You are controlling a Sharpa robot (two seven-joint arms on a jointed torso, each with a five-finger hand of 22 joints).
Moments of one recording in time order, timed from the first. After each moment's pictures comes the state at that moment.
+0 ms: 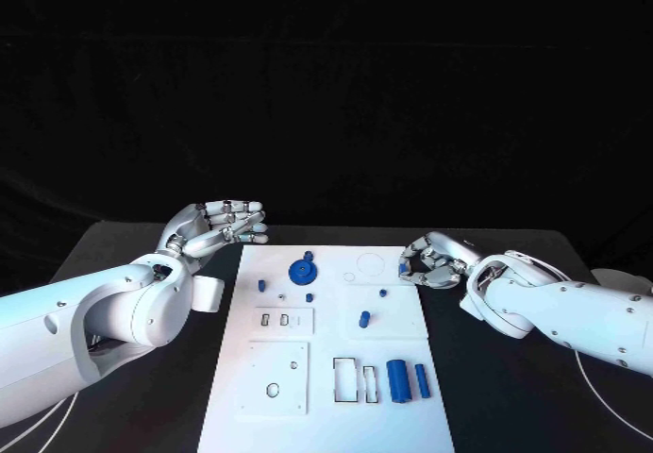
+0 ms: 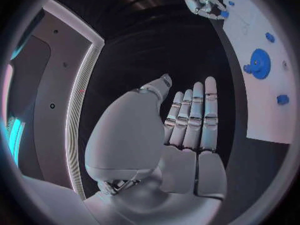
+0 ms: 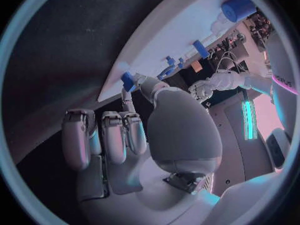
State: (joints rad) left arm 1.29 -0.92 -0.07 1.62 -0.03 -0.41 0.45; left_hand 1.51 -0.18 0.37 0.17 0.05 0.85 0.22 0.23 0.19 1.01 0.18 0.07 0.07 0.99 0.12 0.30 0.29 0.17 0.94 0.20 0.48 0.23; right arm 1.22 -0.89 -0.13 1.34 -1.16 -0.45 0.12; right_hand 1.29 -0.17 0.51 0.05 0.18 1.02 0.12 0.21 0.44 1.46 0.05 1.55 1.31 1.46 -0.02 1.56 1.31 0.04 1.47 0.10 1.47 1.31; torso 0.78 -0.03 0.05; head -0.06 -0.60
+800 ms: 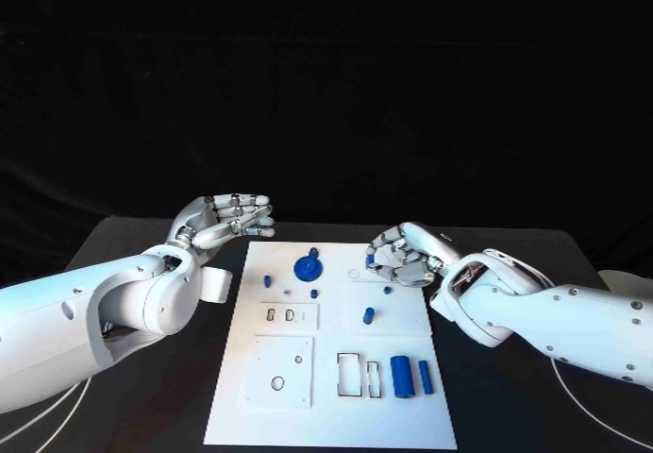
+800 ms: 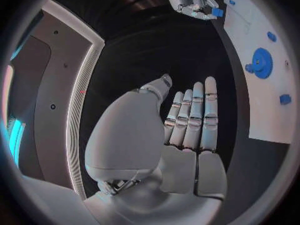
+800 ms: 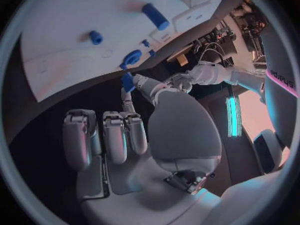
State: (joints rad) left arm 1.29 -0.91 -0.07 1.59 -0.03 -0.41 0.45; left_hand 1.51 -0.18 0.38 0.17 0.05 0.85 0.22 0.23 0.19 1.01 0.18 0.07 0.07 0.99 0.12 0.30 0.29 0.17 0.94 0.20 0.48 0.23; right arm 1.24 -0.84 -0.12 1.58 -1.23 -0.58 0.02; right_hand 1.26 -0.13 0.53 0.05 0.21 1.03 0.12 0.22 0.44 1.46 0.03 1.56 1.31 1.46 -0.03 1.56 1.31 0.04 1.47 0.08 1.49 1.31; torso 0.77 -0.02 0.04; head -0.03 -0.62
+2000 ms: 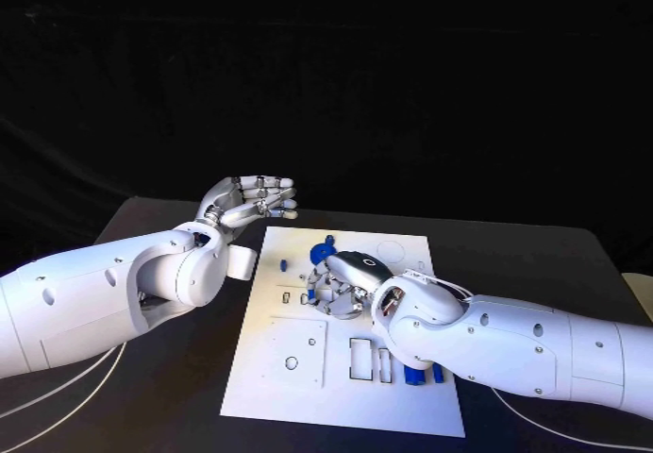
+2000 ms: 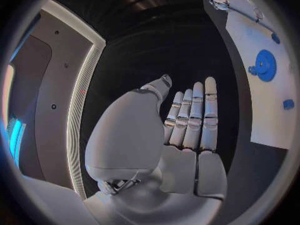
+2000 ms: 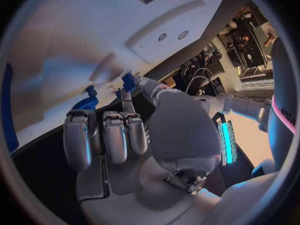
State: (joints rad) left arm 1.29 -0.87 -0.07 1.55 -0.03 -0.40 0.45; left_hand 1.51 -0.17 0.38 0.17 0.05 0.85 0.22 0.23 0.19 1.01 0.17 0.07 0.07 0.99 0.12 0.30 0.29 0.17 0.94 0.21 0.48 0.23; right arm 1.17 -0.54 -0.15 1.51 -1.47 -0.47 -0.18; right_hand 1.25 -0.13 0.53 0.06 0.20 1.02 0.12 0.22 0.44 1.46 0.03 1.56 1.31 1.46 -0.03 1.56 1.31 0.04 1.47 0.08 1.48 1.31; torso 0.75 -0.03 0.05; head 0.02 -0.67
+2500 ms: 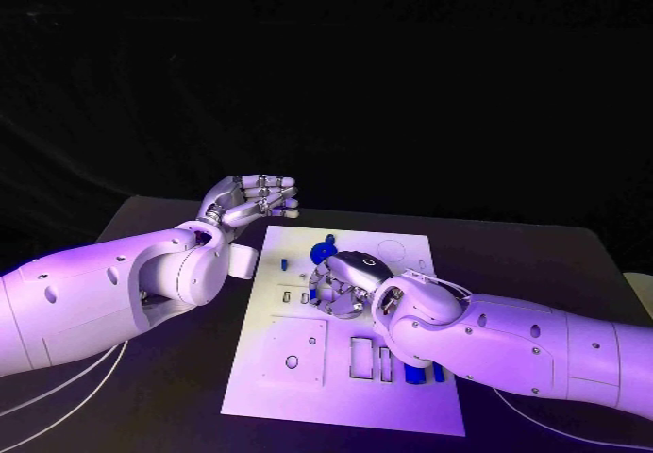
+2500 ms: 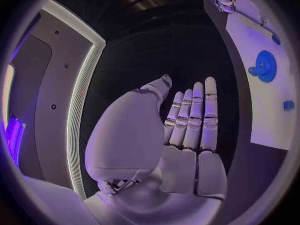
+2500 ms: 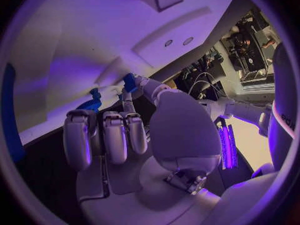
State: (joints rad) left arm 1.29 -0.87 -0.07 1.55 -0.03 -0.40 0.45; left_hand 1.51 -0.17 0.38 0.17 0.05 0.85 0.22 0.23 0.19 1.01 0.17 0.07 0.07 0.99 0.12 0.30 0.29 0.17 0.94 0.21 0.48 0.23; right arm 1.16 -0.53 -0.15 1.49 -1.50 -0.46 -0.19; right_hand 1.24 -0.14 0.52 0.06 0.19 1.02 0.12 0.22 0.44 1.46 0.03 1.55 1.31 1.46 -0.03 1.56 1.31 0.04 1.47 0.08 1.48 1.31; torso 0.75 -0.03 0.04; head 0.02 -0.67
